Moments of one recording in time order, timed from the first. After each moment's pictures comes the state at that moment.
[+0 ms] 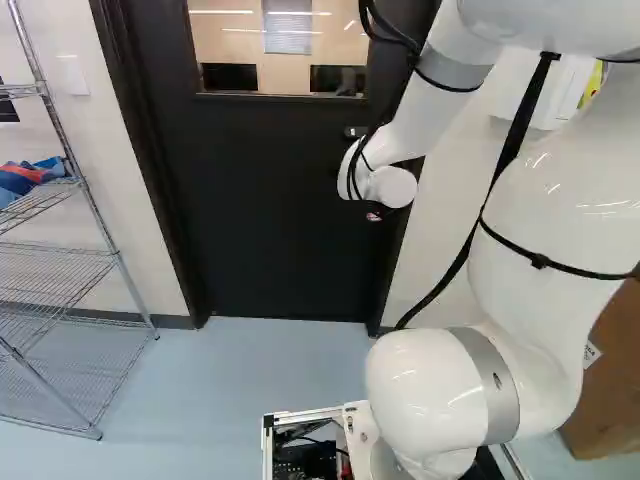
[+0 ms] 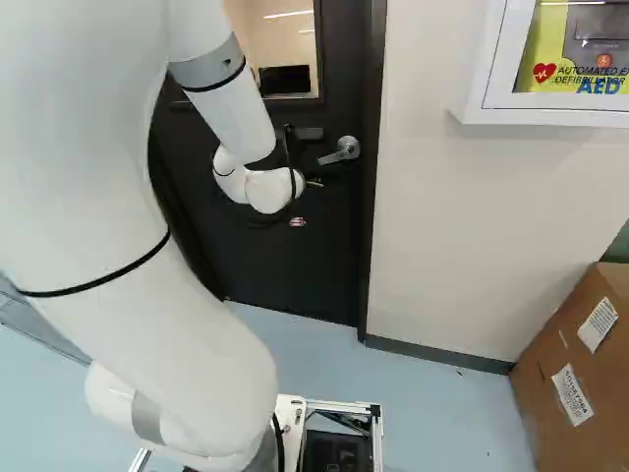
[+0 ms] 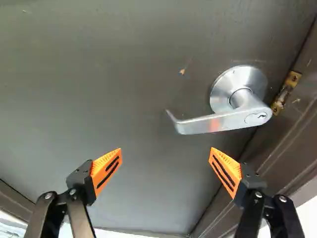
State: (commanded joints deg) arm -4.1 -2.9 -32.9 0.0 44.7 0.0
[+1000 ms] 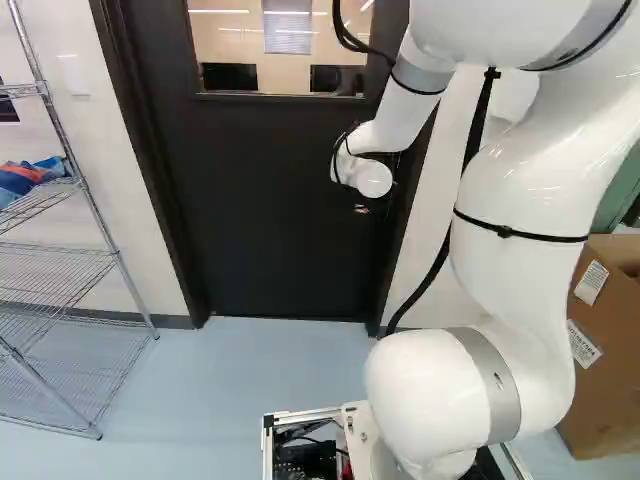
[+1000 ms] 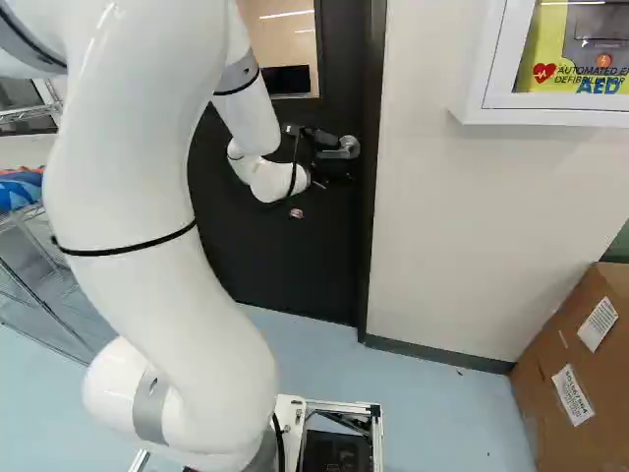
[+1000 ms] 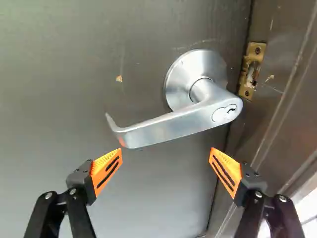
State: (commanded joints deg) arm -1.5 -13.0 -43.4 24.4 46.4 0.0
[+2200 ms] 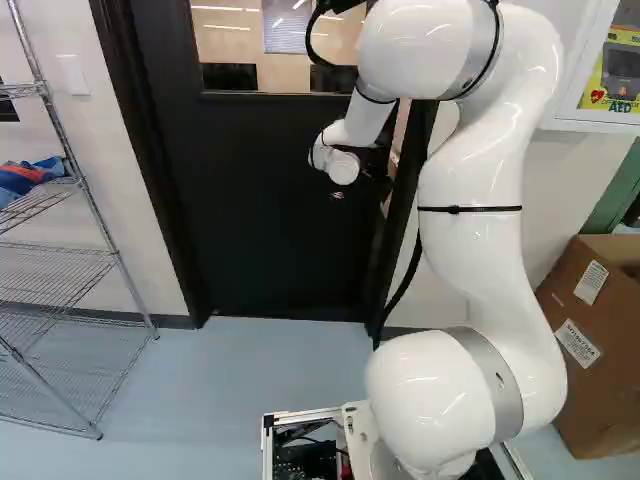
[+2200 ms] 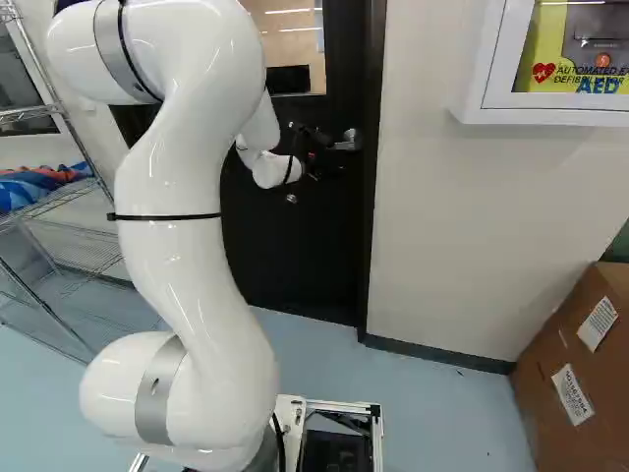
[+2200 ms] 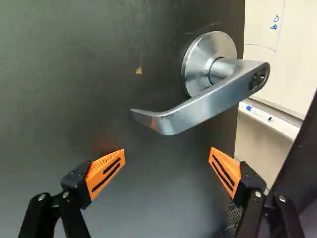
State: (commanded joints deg) arm 3.1 -28.1 -61.8 31.9 47.0 0.0
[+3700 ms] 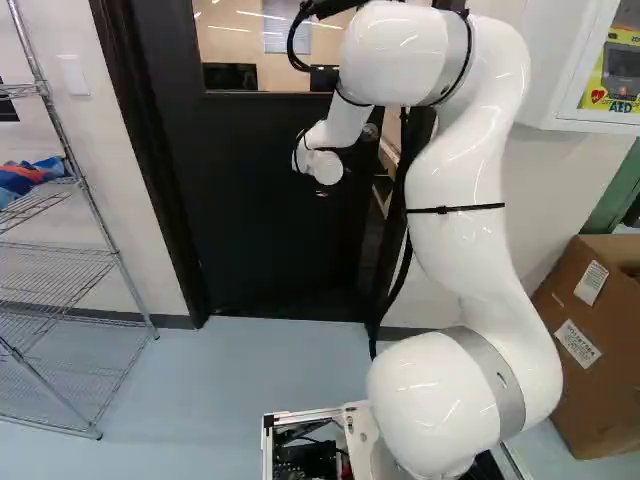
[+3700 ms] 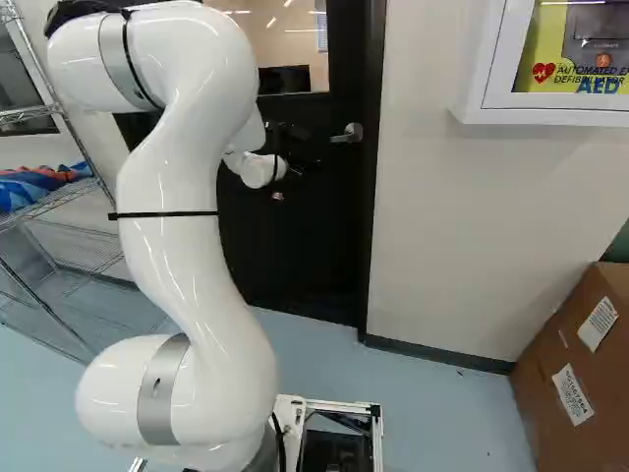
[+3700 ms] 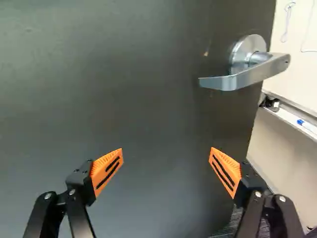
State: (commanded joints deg) arm 8.3 -29.0 -63.1 20.9 47.0 0.0
